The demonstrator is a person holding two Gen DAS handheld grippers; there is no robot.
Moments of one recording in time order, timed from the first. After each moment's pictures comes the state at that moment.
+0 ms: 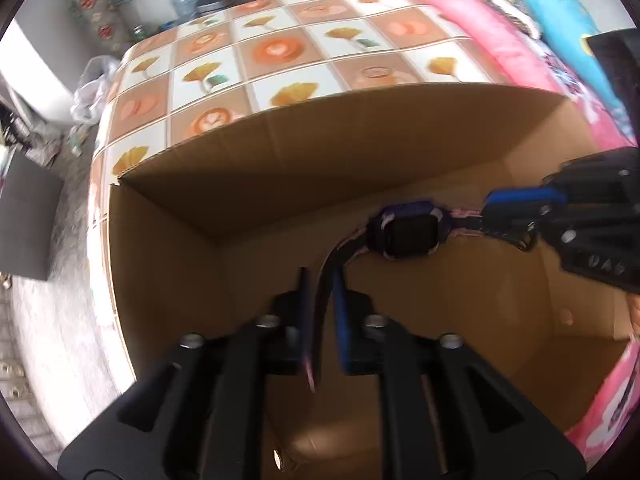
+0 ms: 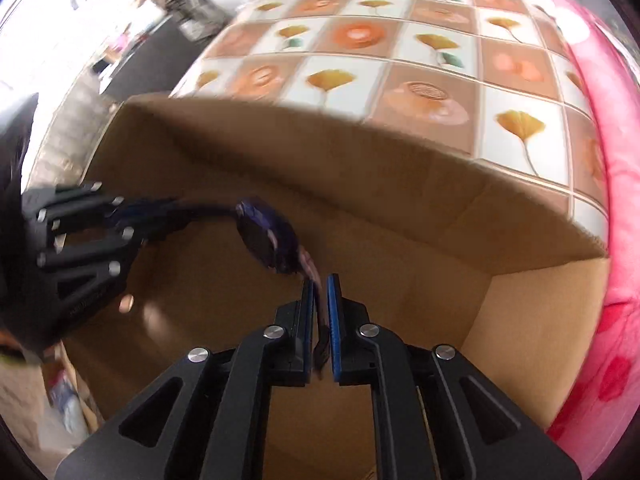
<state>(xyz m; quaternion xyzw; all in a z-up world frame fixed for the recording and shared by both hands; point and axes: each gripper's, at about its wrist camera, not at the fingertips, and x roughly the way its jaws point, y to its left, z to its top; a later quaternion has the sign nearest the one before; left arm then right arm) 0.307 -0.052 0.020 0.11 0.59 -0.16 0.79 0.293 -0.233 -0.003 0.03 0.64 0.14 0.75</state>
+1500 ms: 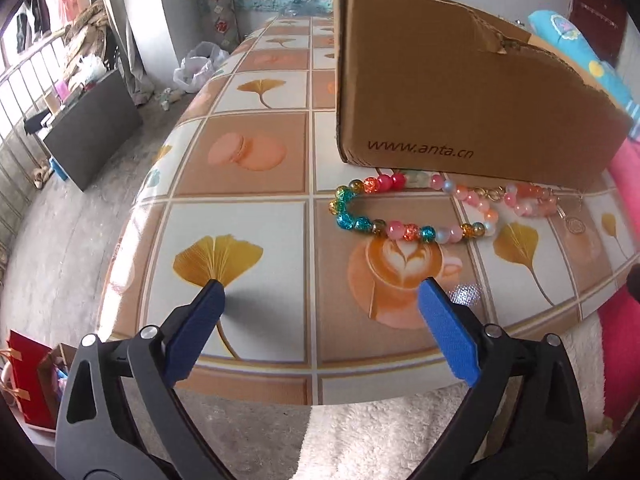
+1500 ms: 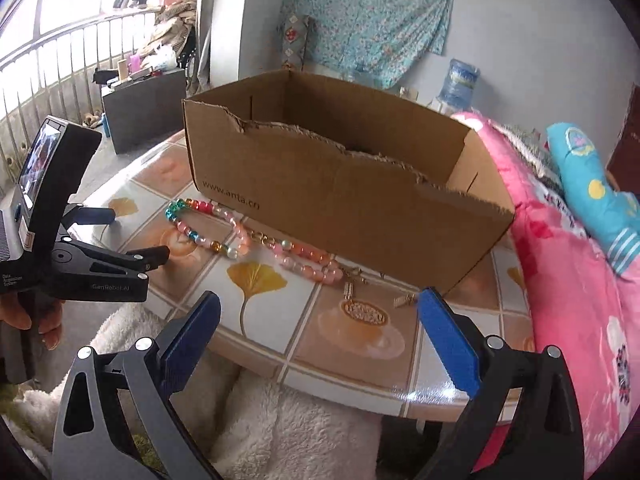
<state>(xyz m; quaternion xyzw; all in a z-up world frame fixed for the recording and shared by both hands) 0.039 0.062 -0.037 0.02 0.46 -0.03 0.88 -0.027 -0.122 0.035 -0.13 0.37 0.05 0.92</state>
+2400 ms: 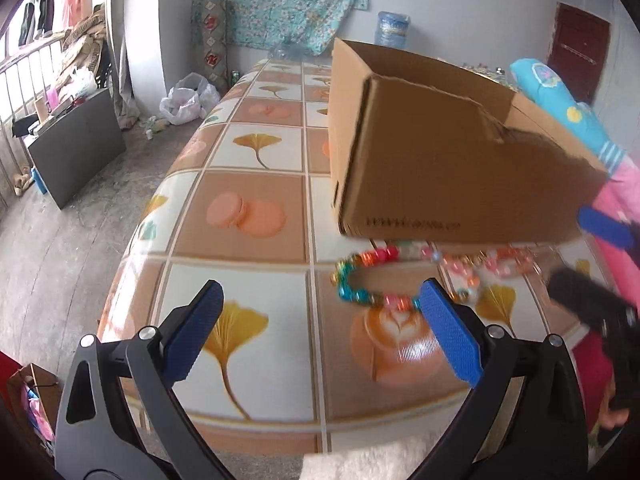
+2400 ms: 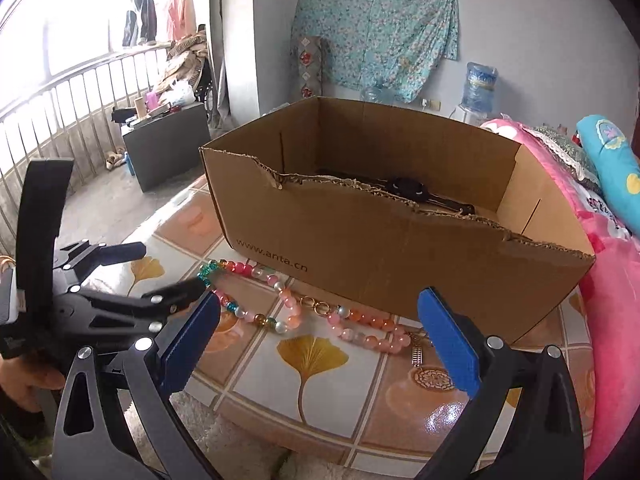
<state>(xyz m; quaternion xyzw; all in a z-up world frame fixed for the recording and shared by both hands) 0.065 0.074 -0.021 -0.02 0.39 -0.07 0.92 0.015 -0.108 0.020 -0.04 0.37 0.10 0.92</state>
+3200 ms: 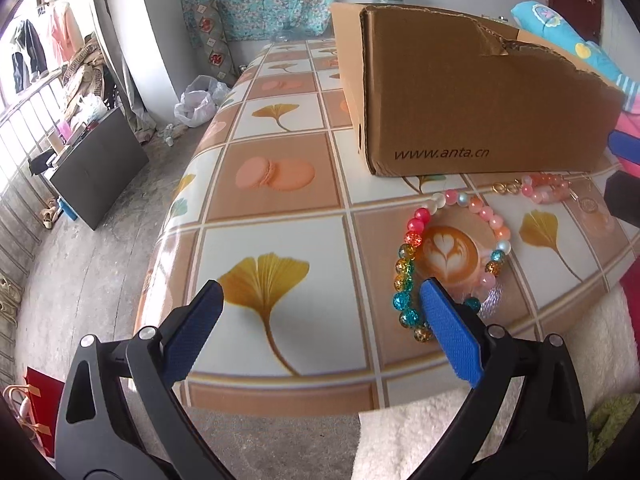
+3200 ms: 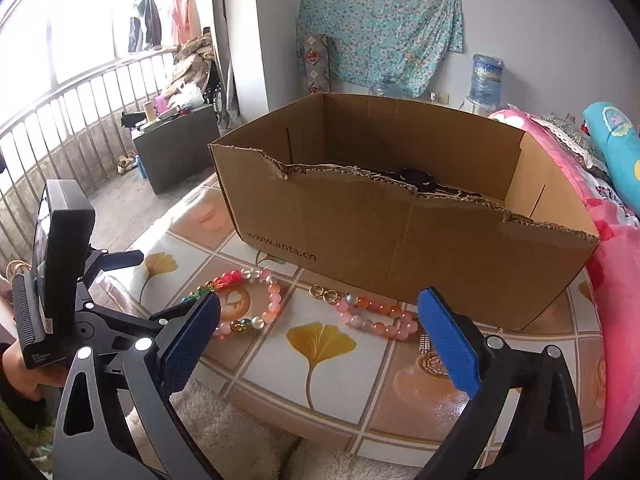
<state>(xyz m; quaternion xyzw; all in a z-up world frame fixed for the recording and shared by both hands) 0.030 0.072 -0.037 0.08 0.42 -0.04 0.90 0.007 -0.119 0.019 -0.02 0.38 0.13 0.92</state>
